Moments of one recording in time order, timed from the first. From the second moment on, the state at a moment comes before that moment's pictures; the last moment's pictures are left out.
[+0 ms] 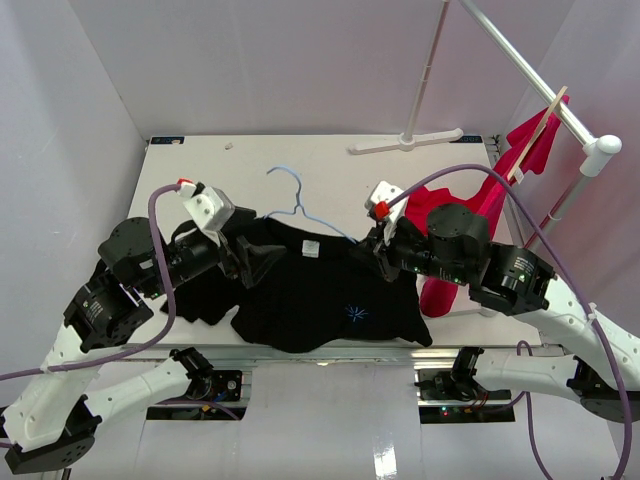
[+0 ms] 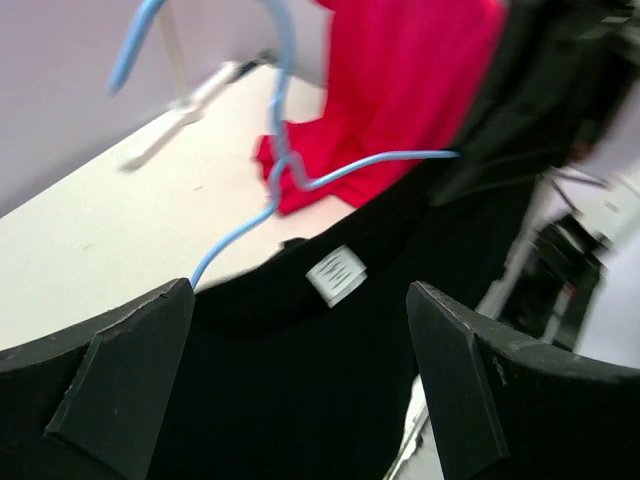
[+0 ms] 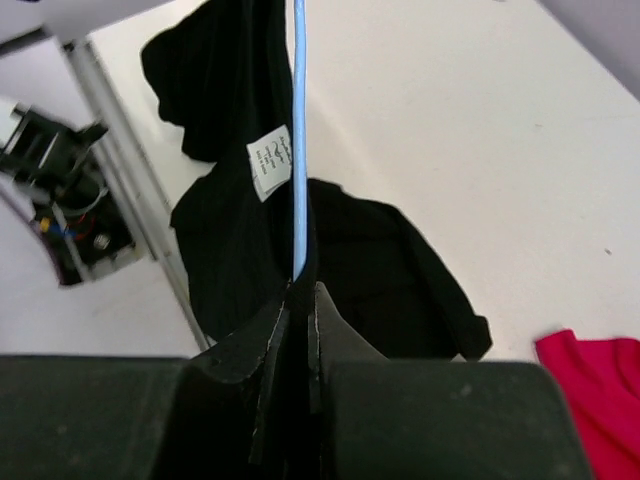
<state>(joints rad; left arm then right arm) -0.79 0.77 1.31 -0.60 0.16 0.00 1.09 0.99 1.36 -0.69 -0.02 -0.03</state>
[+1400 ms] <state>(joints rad) -0.79 0.52 1.07 -0.54 -0.30 -0.14 1.00 1.39 1.64 -0.41 1.35 0.26</state>
